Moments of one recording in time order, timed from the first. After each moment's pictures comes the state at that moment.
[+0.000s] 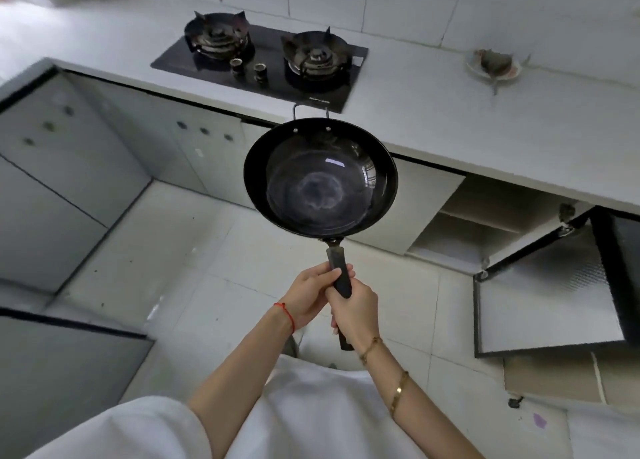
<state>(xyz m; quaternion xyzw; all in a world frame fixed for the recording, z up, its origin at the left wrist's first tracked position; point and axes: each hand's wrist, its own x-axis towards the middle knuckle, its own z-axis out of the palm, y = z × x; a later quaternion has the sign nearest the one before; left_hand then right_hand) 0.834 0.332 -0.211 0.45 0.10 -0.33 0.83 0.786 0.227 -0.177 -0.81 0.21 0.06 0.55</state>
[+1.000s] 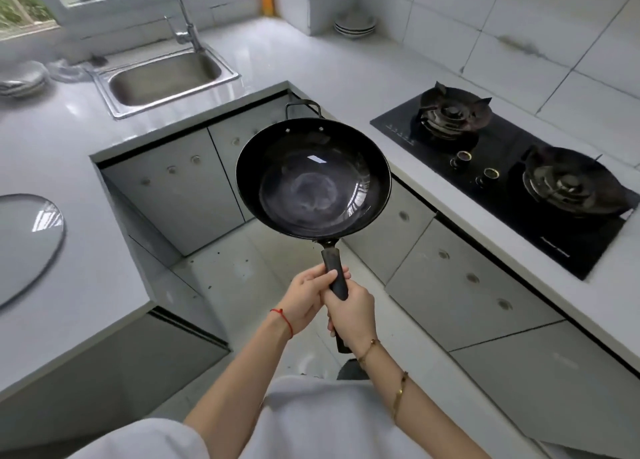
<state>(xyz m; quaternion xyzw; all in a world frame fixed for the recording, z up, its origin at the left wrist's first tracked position) 1.027 0.700 -0.178 0.46 0.22 -0.05 0.86 1.049 0.590 -0.160 -0.82 -0.05 0.21 0.53</state>
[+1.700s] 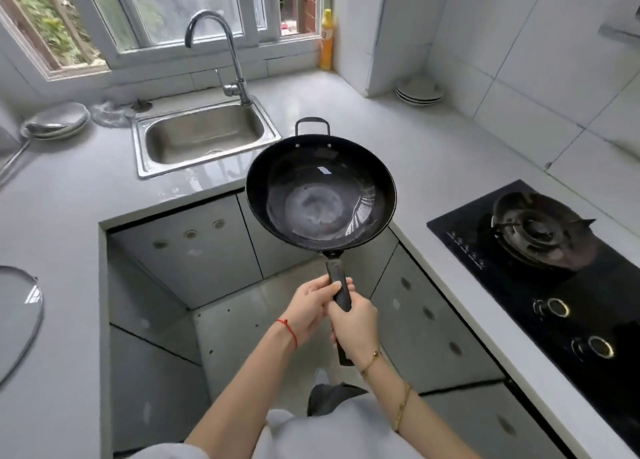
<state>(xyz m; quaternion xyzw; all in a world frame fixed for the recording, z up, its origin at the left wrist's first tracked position) 1.268 0.904 -0.183 0.44 0.26 0.04 0.86 1.305 0.800 -0.155 -0.82 -0.12 0.24 0.50</state>
